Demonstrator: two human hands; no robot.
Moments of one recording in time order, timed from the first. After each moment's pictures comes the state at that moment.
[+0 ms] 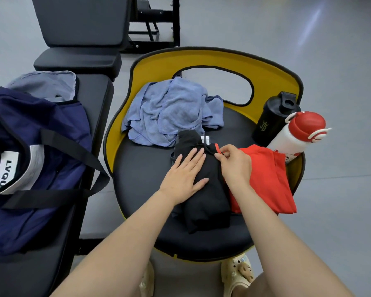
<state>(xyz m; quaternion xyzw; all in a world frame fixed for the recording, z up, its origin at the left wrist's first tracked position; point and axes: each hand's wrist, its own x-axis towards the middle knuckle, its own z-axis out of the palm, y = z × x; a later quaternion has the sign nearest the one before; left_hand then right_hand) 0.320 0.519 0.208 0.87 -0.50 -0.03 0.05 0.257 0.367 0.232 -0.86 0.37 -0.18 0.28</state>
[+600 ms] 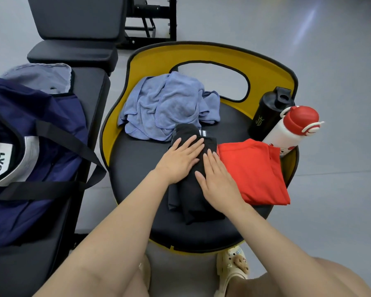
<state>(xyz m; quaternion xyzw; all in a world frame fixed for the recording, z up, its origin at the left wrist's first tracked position) 0.345 0.511 0.224 0.85 -0.53 -0.04 0.00 0.211 0.417 0.221 -0.98 0.13 -0.03 0.13</state>
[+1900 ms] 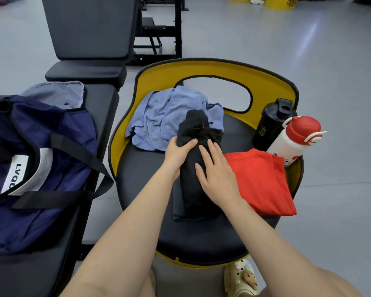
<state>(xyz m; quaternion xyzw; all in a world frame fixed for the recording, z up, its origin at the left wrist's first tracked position) 0.353 0.493 0.263 0.65 -0.01 -0.27 0.71 0.243 0.414 0.233 -0.96 0.14 -0.19 0.16</state>
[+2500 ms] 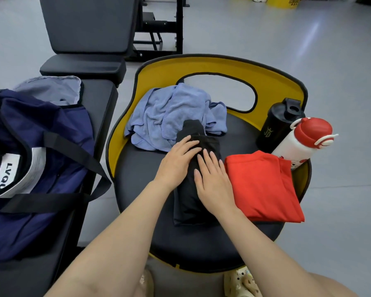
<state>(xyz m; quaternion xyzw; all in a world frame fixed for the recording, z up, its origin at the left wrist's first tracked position) 0.370 0.515 0.210 0.83 -0.48 0.12 0.28 0.252 0.427 0.211 -0.97 0.16 -0.10 0.15</state>
